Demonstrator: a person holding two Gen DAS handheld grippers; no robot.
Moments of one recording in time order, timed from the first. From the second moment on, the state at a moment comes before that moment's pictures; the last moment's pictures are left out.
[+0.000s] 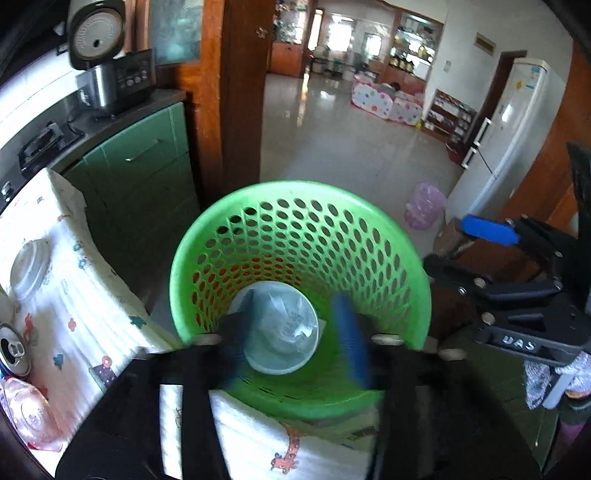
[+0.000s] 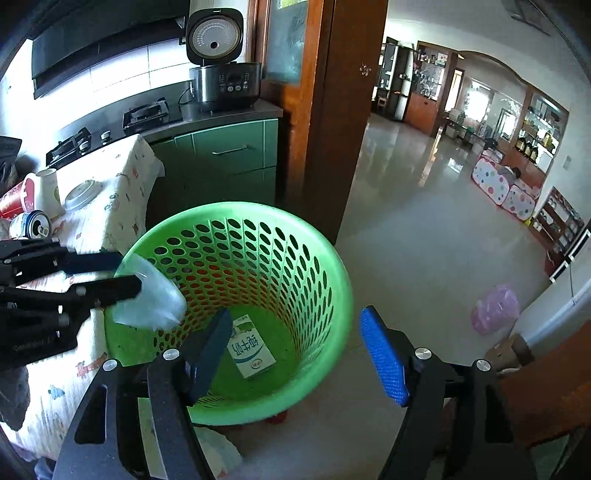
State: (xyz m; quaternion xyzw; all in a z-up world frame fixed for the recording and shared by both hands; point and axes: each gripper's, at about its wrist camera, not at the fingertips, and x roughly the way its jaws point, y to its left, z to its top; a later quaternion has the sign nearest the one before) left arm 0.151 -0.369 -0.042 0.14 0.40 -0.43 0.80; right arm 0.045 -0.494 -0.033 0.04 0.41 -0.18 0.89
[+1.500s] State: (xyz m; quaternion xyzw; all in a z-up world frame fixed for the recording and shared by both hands) left arm 0.187 0.089 0.045 0.02 0.31 -0.07 0.95; right arm 0.149 -0.185 0.040 -0.08 0.35 0.11 0.92
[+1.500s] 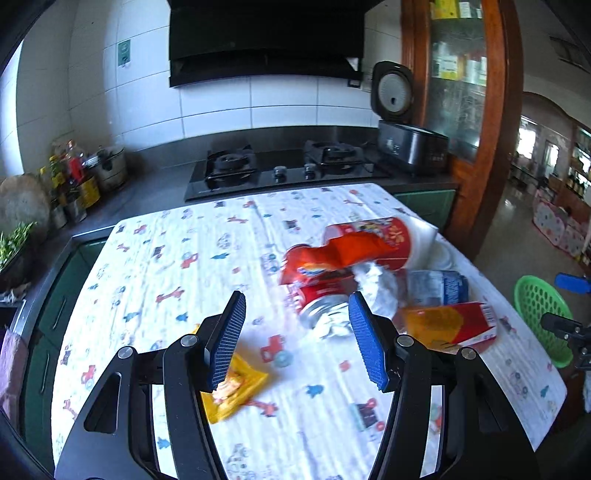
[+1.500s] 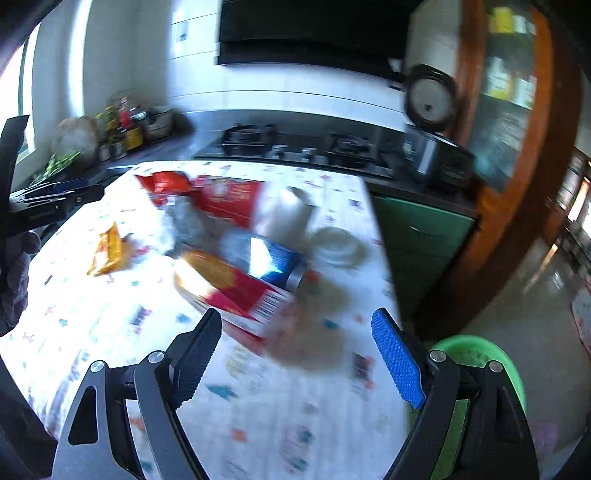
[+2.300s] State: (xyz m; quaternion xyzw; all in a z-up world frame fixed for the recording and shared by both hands) left arm 0.215 0.134 0.019 0.01 0.32 -0.09 0.94; right arm 0.280 -0.031 -0.014 -0.16 0.38 0.20 0.89
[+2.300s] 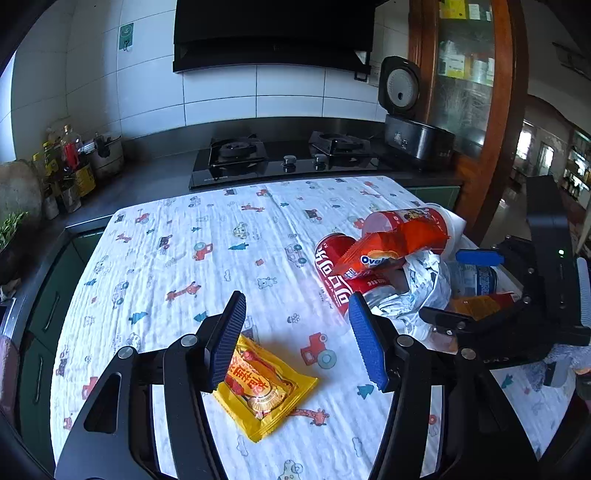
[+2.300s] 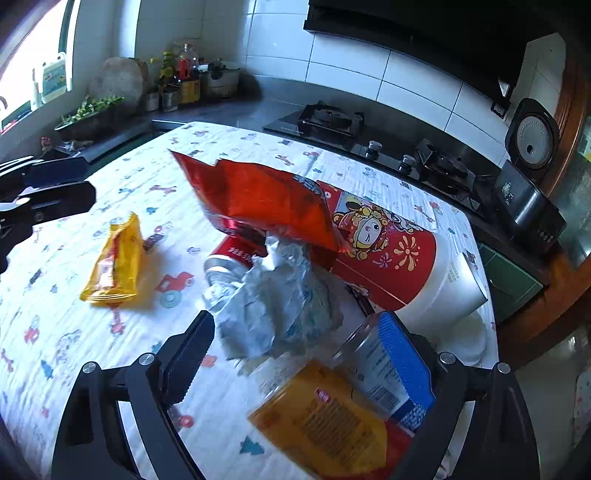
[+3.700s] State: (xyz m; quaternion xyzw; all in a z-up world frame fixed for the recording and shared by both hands) left arm 0.230 0.102 -0.032 0.07 0.34 -0.17 0.92; right arm 0.258 -0.041 0.011 -0.09 0.36 0.25 0.89
